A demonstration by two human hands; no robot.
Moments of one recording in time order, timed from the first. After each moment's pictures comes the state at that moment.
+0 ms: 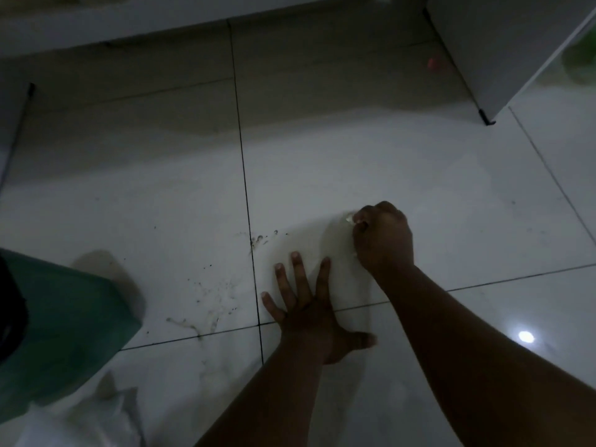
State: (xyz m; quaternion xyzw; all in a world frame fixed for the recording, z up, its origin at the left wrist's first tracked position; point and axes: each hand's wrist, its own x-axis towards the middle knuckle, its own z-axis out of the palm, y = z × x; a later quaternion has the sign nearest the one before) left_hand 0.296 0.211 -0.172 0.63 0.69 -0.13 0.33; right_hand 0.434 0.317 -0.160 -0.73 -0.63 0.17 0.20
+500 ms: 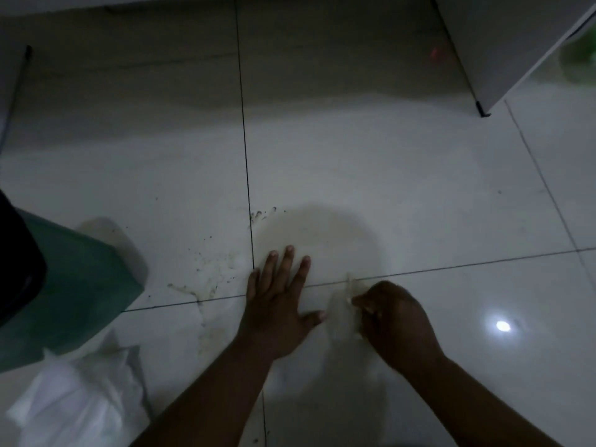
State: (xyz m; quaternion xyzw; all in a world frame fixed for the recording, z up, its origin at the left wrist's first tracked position) left_hand 0.240 0.173 -0.172 0.74 0.63 -0.07 0.22; right_hand 0.467 0.160 -0.130 -0.64 -0.69 0.30 0.13
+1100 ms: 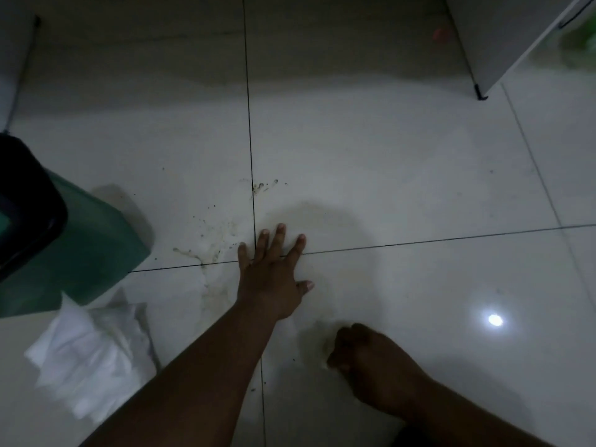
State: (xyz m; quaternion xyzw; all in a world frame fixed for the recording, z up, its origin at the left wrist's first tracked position) left_hand 0.243 0.161 -0.153 0.70 0.66 -0.14 0.22; right_hand 0.465 0.071 -0.134 -0.40 -0.84 0.36 -0.02
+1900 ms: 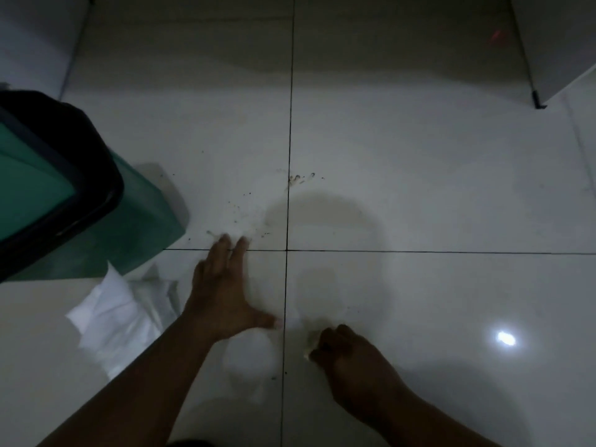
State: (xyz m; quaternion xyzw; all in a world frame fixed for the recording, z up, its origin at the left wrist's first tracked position) left_hand 0.131 0.103 -0.127 0.58 0.75 -0.07 0.31; right_hand 0.397 0.057 -0.138 -0.38 -0.87 0.32 -0.04
